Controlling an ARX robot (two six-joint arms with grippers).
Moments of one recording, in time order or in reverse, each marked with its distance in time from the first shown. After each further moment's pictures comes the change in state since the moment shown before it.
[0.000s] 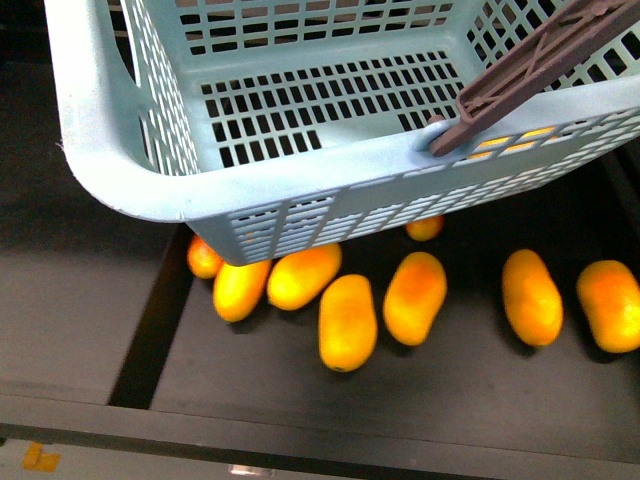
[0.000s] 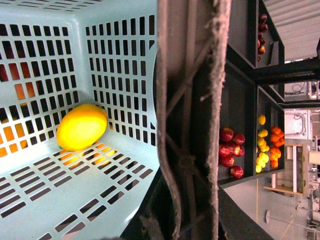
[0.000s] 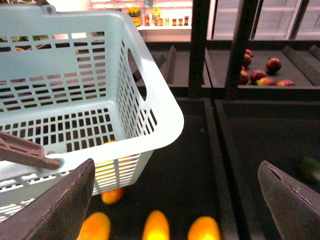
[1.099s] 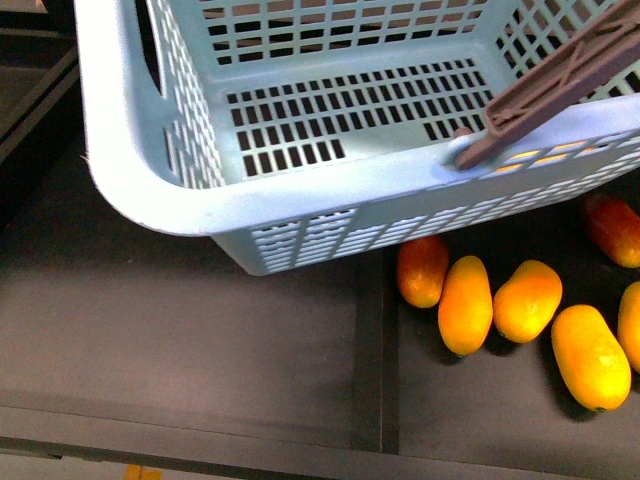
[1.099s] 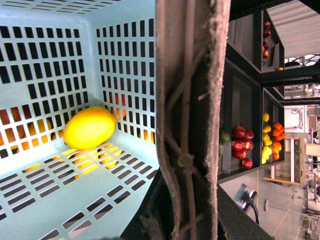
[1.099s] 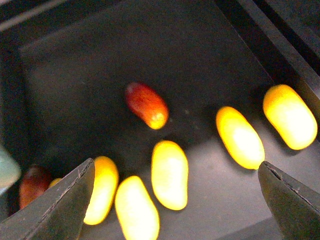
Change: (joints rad) left arm -0.006 0.000 0.000 0.000 0.018 -0.002; right arm -0.469 0.751 0.448 -0.292 -0.104 0.106
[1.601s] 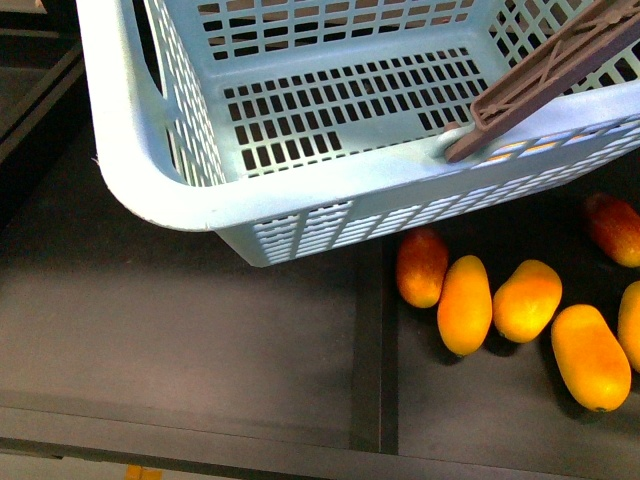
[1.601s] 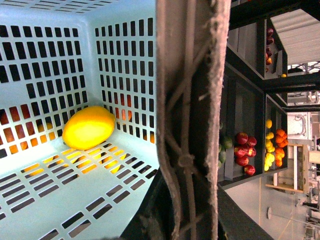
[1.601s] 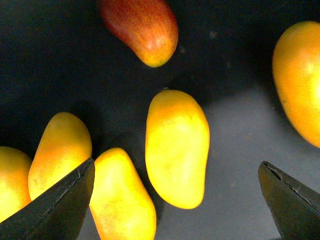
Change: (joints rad) left arm 0.008 0.000 0.000 0.000 -0.012 0.003; right arm 0.087 0.695 0.252 0.125 -0.008 0.022
